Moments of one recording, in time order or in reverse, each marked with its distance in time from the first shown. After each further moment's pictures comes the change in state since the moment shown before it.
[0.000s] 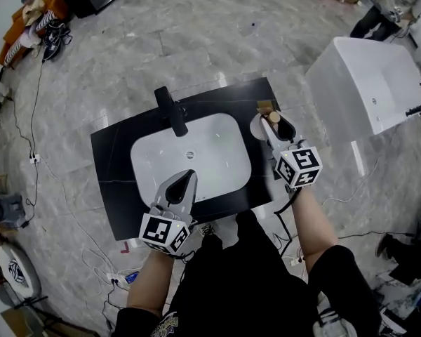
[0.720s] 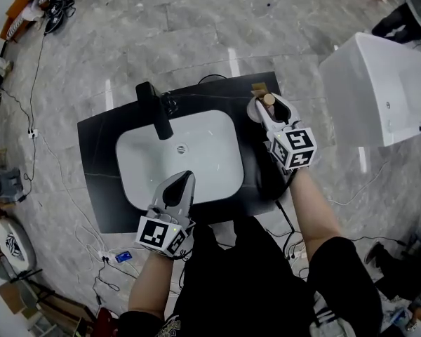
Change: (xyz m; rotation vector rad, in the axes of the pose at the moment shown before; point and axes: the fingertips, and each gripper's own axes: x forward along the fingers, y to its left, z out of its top) left arm 0.061 0.003 -0.038 -0.082 0.050 0.103; right arm 0.097 -0.066 -0.055 -0.023 0.099 0.098
